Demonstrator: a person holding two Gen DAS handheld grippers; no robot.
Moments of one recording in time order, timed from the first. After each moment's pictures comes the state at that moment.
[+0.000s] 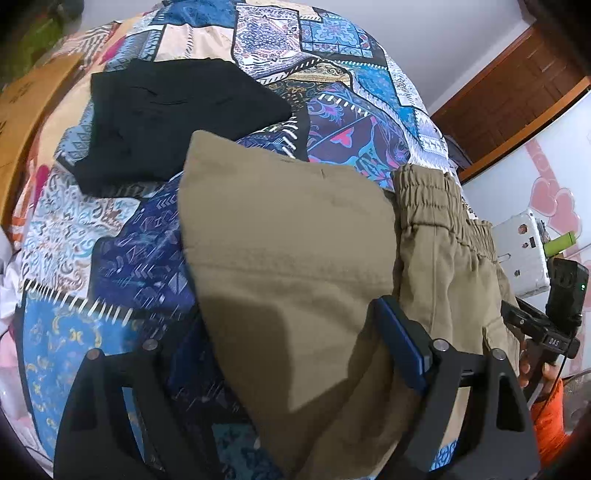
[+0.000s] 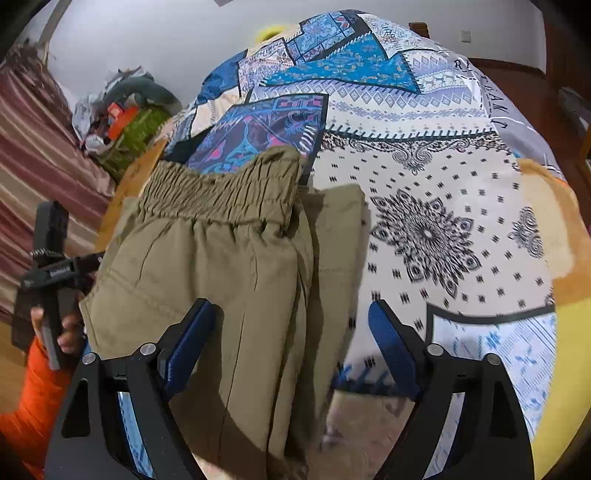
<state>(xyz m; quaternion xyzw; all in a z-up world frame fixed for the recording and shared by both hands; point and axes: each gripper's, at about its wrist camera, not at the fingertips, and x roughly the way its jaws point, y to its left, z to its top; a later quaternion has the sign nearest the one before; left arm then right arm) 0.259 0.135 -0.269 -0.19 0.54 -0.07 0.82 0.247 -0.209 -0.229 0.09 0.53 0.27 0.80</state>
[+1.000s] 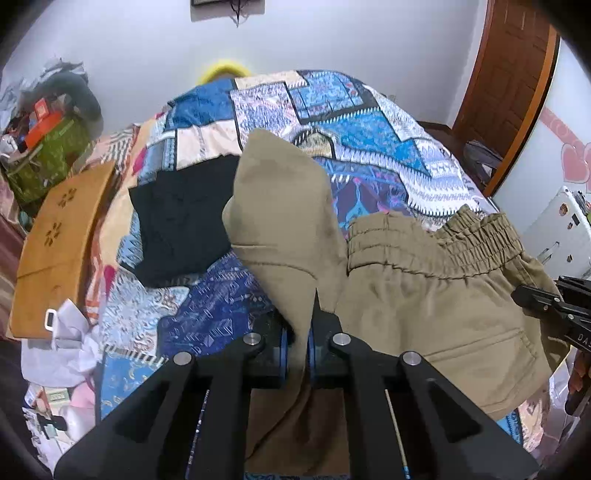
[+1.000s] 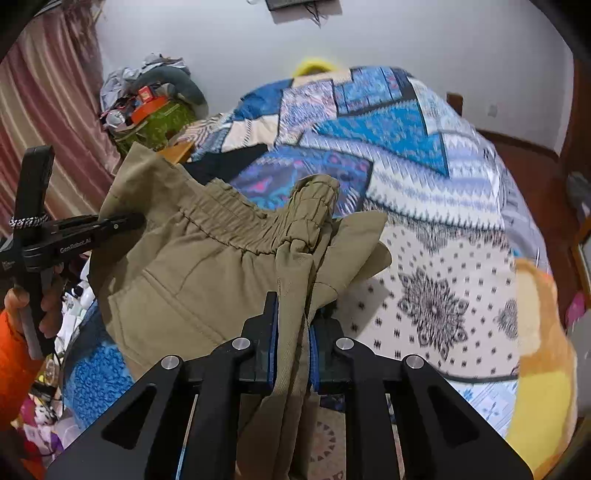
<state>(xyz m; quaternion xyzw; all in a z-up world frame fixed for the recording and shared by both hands) 0.249 0.085 -0.189 -0.03 0.45 0.01 0.89 0.235 -0.166 -0.173 -0.02 0.45 0.29 0.85</state>
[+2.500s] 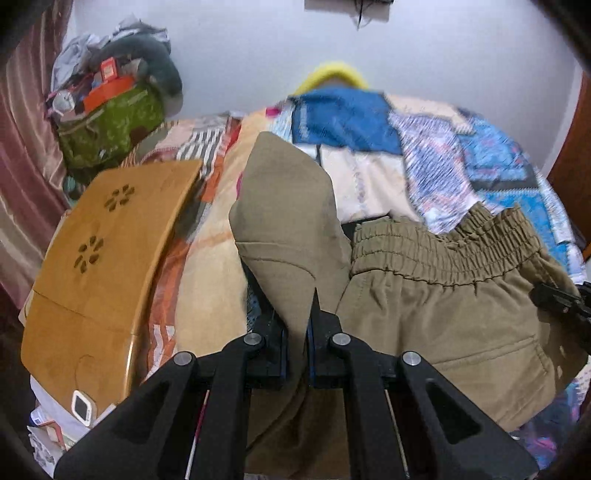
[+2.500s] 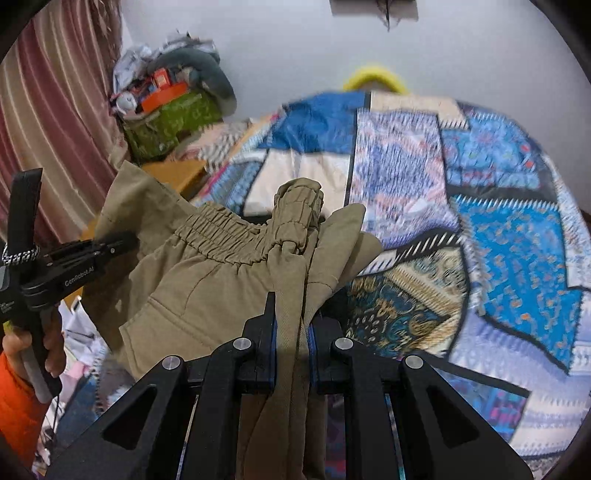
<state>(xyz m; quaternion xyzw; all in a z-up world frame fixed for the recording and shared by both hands) 0.417 0.318 -0.260 -0.08 0.44 0.17 0.88 0.428 0.073 -0.212 -0.07 0.45 0.34 0.82</state>
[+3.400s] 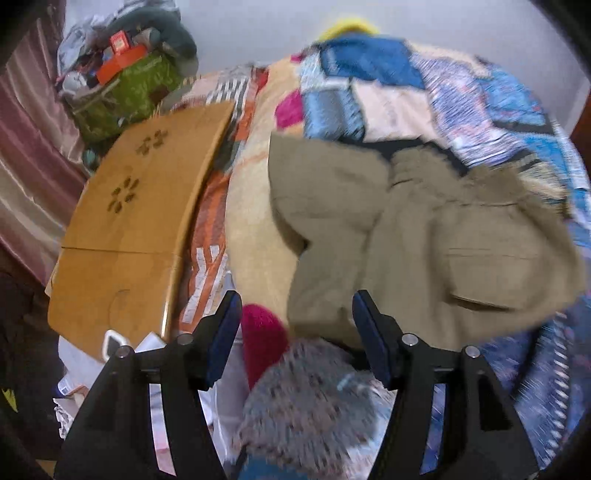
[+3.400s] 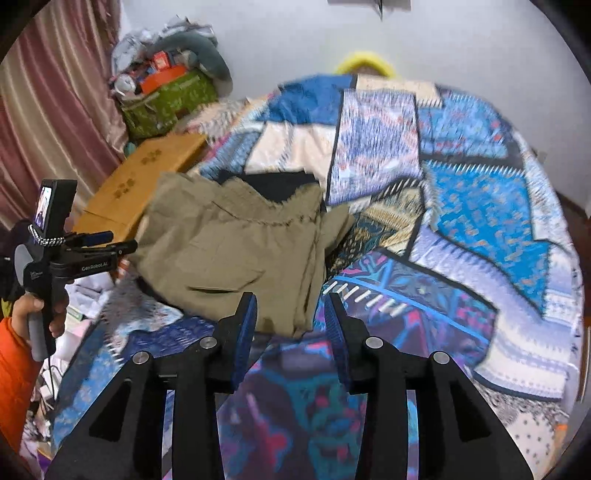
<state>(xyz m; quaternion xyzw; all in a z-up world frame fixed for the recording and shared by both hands) 0.338 0.315 -0.261 -0.06 0.50 0.19 0.84 0.361 0.021 -0.173 -0.09 0.46 0.33 0.82</state>
